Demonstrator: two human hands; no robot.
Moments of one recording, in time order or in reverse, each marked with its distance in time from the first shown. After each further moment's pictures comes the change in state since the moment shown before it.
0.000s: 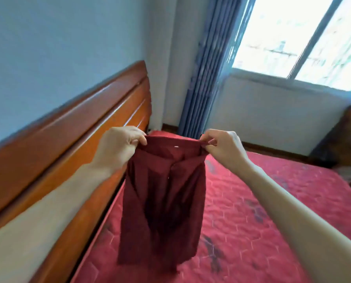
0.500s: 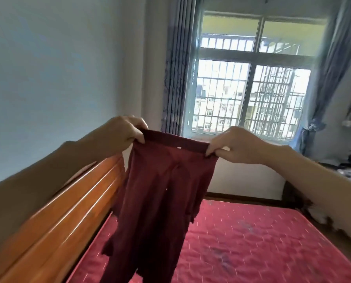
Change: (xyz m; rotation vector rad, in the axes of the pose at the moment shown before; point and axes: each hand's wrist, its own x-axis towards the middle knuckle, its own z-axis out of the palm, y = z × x) left_hand -0.058 0.345 -0.151 0.221 0.124 0.941; right_hand -0.125 -0.033 -0.383 -0.464 -0.117 -0.498
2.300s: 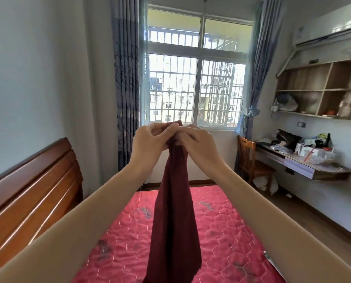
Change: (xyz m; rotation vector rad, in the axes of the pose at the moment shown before) left_hand 0.089 0.168 0.064 -1.342 0.413 -0.722; right_hand -0.063 -0.068 -0.006 0.554 0.631 0.585
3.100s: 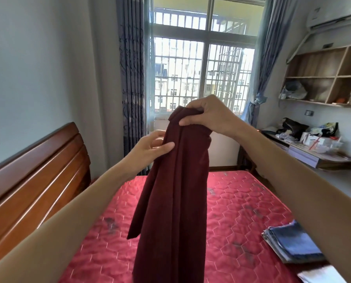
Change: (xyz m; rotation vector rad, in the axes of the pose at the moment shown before) left_hand -0.033 -0.037 -0.052 0.140 -0.414 -0.126; right_hand 0.023 -0.010 -0.040 -0.142 -0.385 -0.144
